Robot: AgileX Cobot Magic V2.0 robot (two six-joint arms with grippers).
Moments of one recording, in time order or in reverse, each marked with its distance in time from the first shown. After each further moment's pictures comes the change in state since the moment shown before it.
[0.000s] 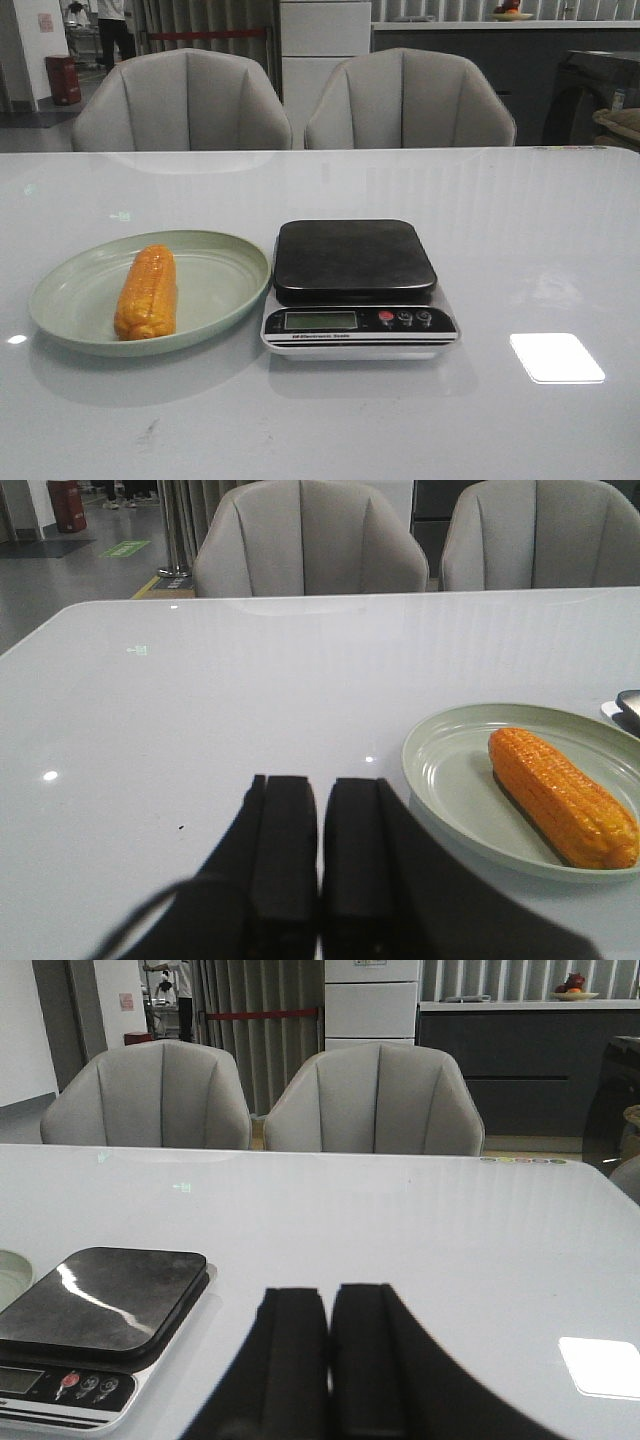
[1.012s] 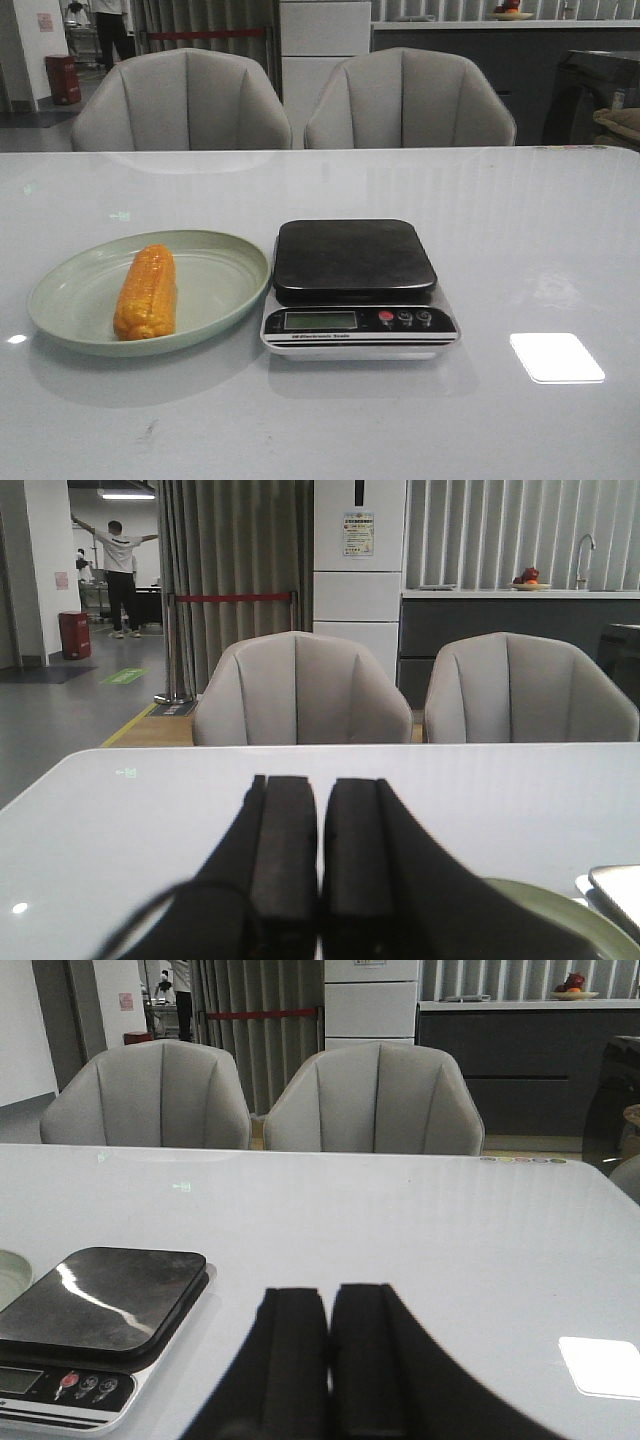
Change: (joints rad) left arm 0.000 0.045 -0.177 -0.019 -0.086 0.000; right arm 0.000 0.000 0.000 0.000 0.000 0.000
